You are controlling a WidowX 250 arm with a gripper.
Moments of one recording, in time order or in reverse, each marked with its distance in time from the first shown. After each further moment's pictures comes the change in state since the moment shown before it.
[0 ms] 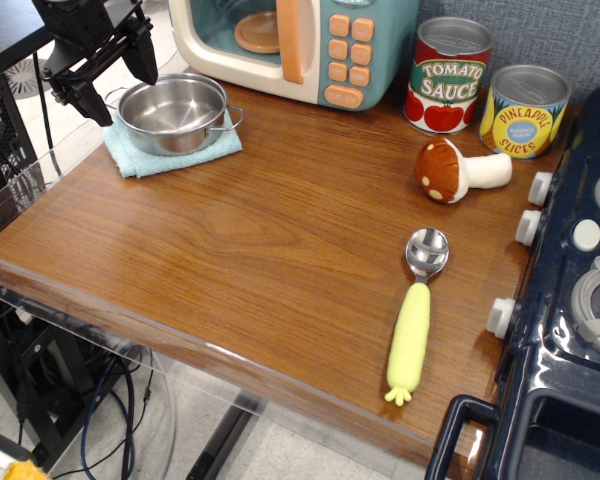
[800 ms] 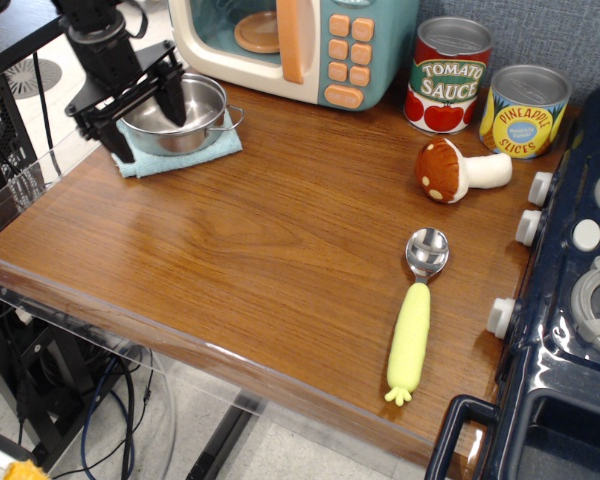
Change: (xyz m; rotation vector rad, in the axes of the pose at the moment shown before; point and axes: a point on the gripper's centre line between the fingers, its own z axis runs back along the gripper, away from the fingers) arm -0.030 0.004 -0.014 0.013 0.056 -0.181
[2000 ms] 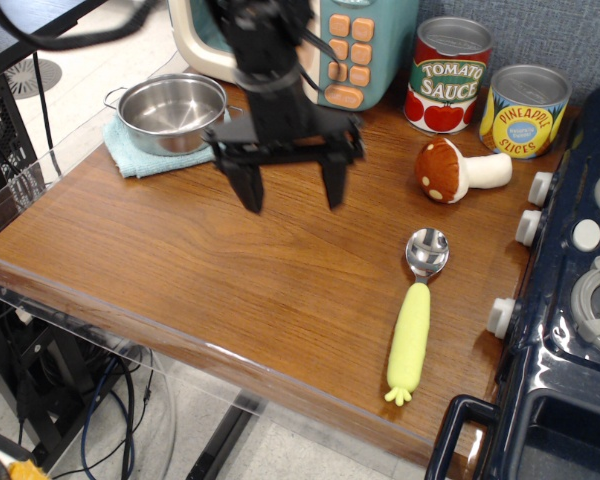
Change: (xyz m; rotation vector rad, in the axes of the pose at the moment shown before) arm -0.177 -0.031 0.020 -0.026 0.086 -0.870
